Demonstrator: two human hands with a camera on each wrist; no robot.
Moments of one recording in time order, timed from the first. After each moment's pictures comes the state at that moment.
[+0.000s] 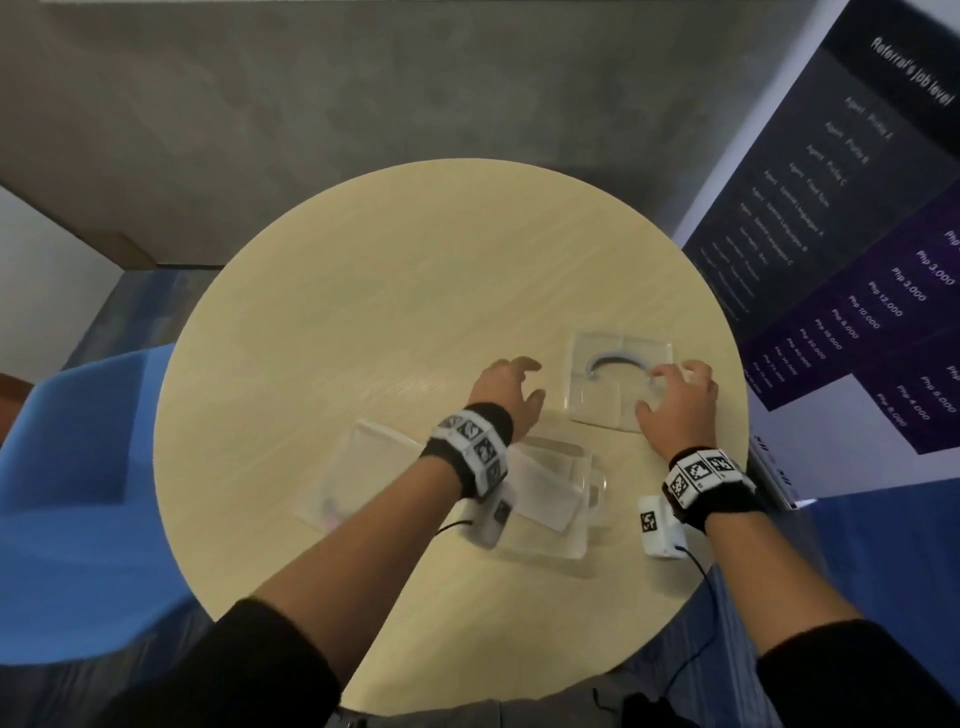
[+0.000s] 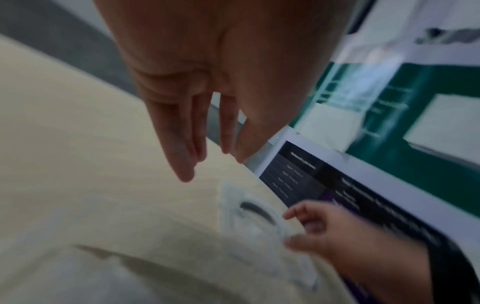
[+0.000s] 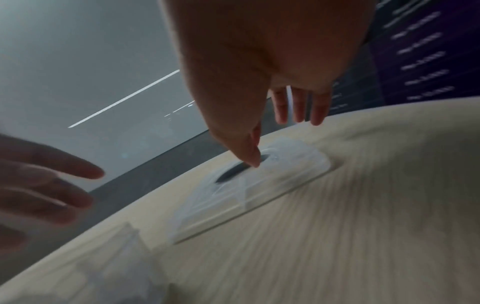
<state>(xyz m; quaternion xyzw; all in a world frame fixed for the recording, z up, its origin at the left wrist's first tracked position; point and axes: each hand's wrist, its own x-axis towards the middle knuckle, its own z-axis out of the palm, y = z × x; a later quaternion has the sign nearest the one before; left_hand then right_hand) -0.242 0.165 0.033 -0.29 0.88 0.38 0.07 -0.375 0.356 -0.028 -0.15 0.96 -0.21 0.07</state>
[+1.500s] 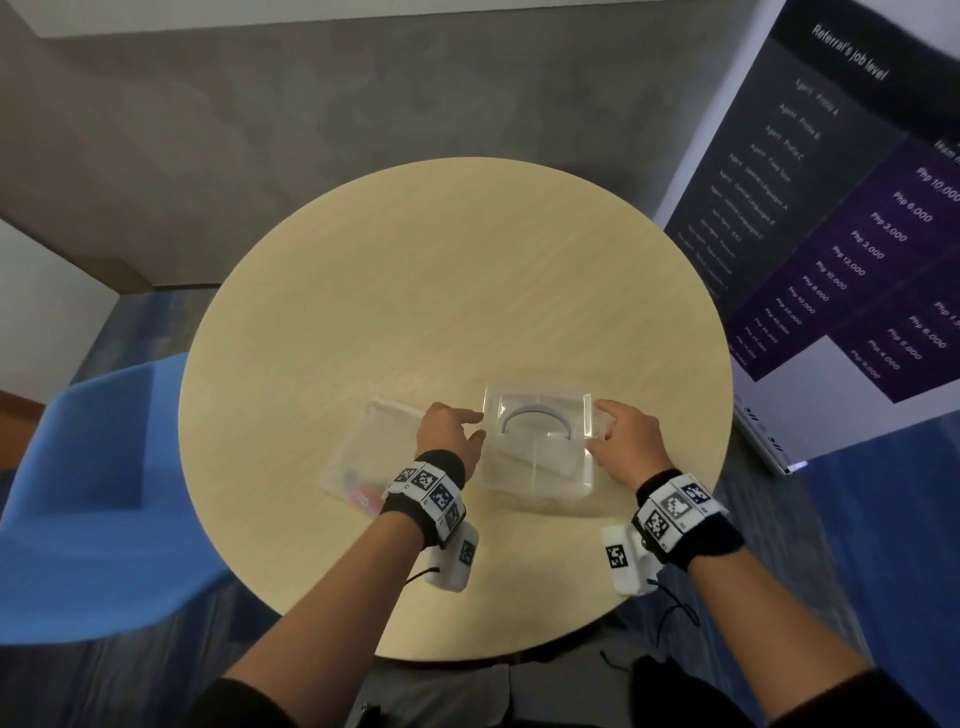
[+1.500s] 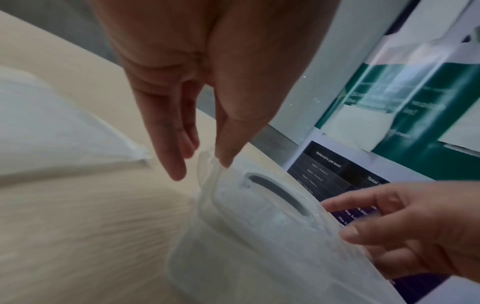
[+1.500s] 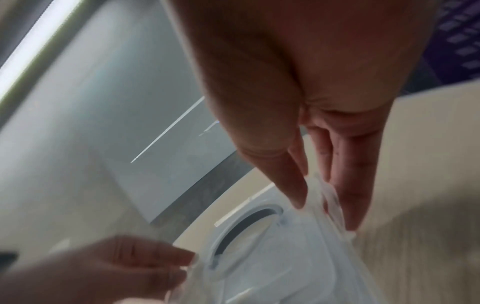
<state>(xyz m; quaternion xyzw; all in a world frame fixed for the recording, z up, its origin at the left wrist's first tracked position) -0.127 0.168 0.010 -0.41 0.84 0.36 0.07 -0.250 0.361 0.005 -0.12 0.92 -0.28 0.25</state>
